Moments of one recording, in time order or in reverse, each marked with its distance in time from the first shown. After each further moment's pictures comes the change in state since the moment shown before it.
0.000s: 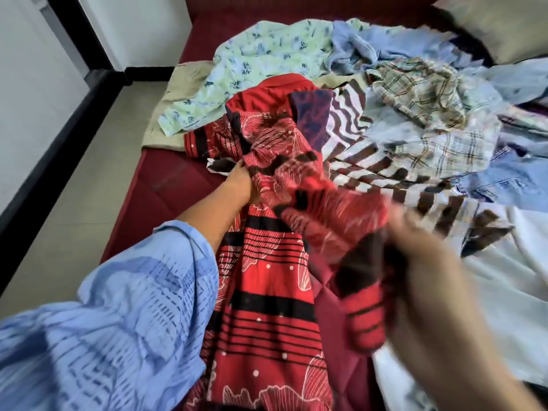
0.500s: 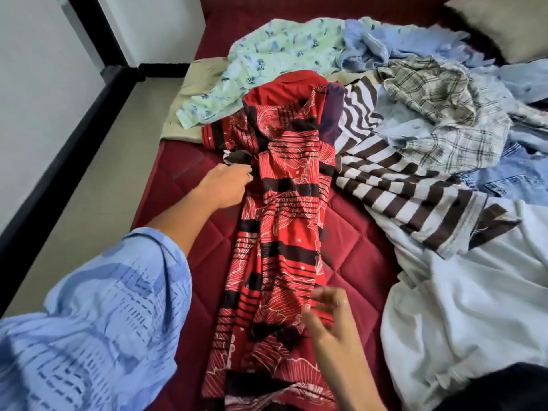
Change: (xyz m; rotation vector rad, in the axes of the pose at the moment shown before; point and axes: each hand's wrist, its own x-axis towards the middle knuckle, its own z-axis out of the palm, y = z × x) left_hand -0.033 -0.061 0.053 0.025 0.438 0.121; right_hand -0.091 0.156 0.073 -0.386 0.030 0.014
